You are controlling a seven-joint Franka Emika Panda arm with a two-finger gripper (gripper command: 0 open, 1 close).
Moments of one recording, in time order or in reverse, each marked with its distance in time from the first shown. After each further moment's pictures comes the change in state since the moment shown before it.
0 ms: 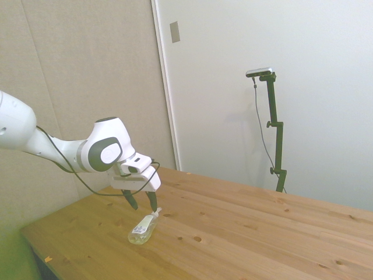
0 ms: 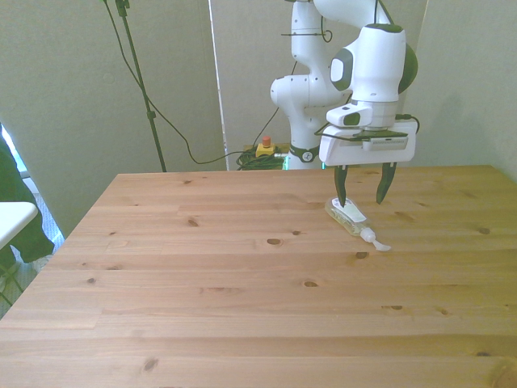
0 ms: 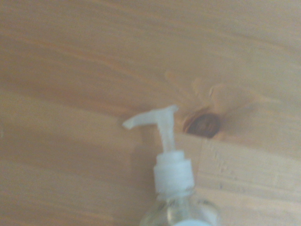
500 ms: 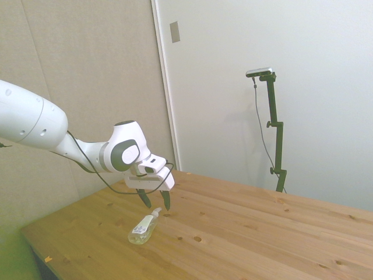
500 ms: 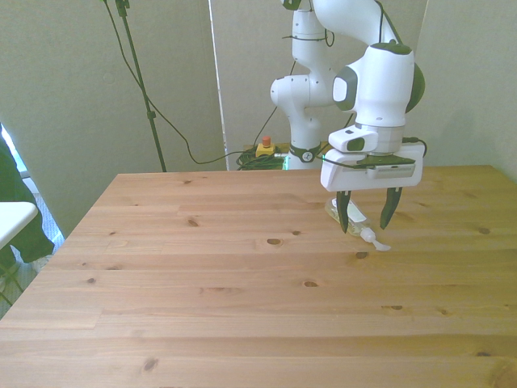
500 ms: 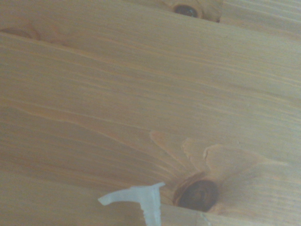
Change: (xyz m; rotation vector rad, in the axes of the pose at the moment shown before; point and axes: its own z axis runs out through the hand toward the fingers) arm 0.030 -0.023 0.036 -0.008 -0.014 0.005
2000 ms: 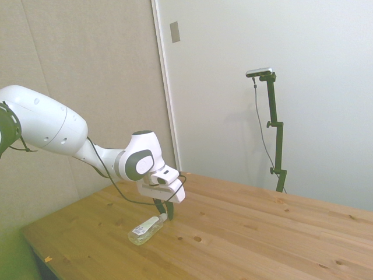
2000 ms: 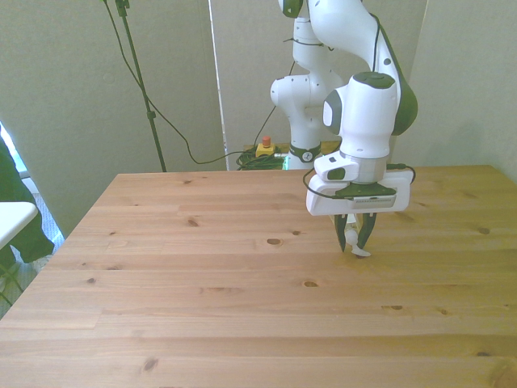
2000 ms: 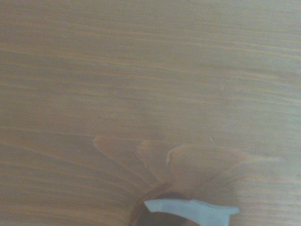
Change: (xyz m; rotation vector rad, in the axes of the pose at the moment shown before) arm 0.026 0.019 0.040 -0.030 -0.070 0.116
